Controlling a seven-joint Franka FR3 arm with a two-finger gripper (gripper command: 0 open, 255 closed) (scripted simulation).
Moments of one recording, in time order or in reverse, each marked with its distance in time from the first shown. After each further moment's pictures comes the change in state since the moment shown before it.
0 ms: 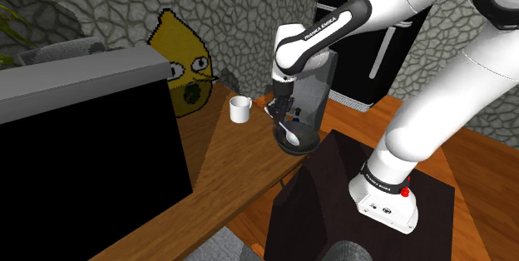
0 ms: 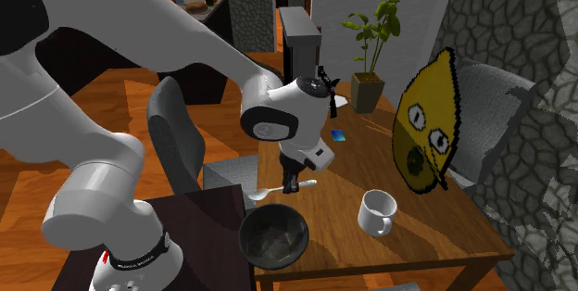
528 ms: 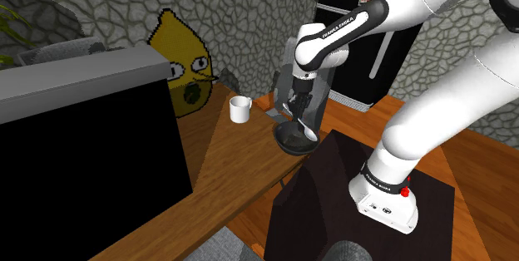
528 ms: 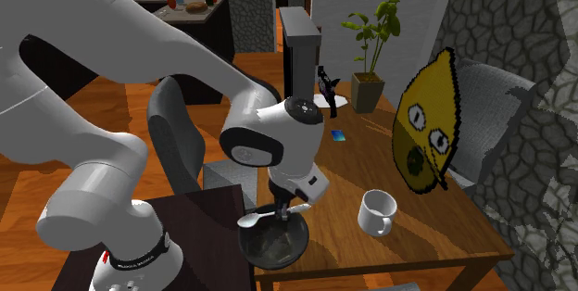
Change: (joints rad) arm -0.091 -0.104 -0.107 -0.106 -0.068 -0.024 -0.146
